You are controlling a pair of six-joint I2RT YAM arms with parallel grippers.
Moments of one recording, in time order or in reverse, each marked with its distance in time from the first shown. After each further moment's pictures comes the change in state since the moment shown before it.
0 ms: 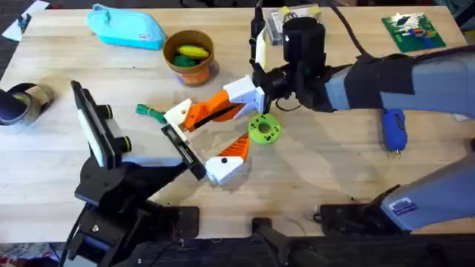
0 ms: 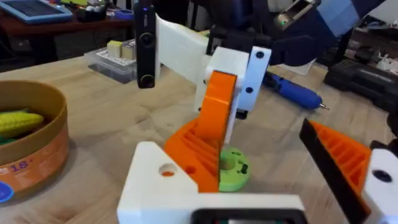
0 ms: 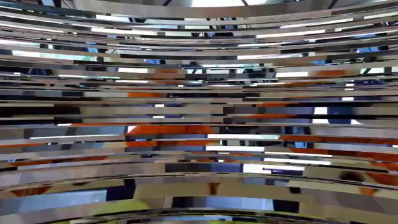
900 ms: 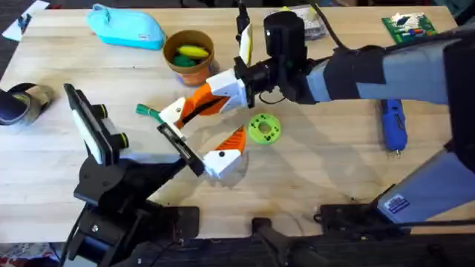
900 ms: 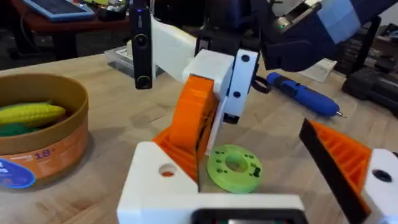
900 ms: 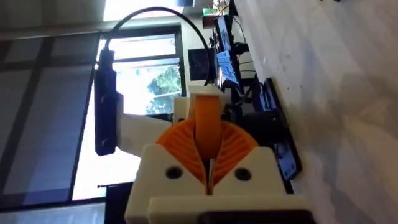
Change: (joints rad) left arm 0.009 0.000 0.000 -0.001 -0.057 -0.018; right arm 0.052 0.104 0.128 0.001 0.067 0.065
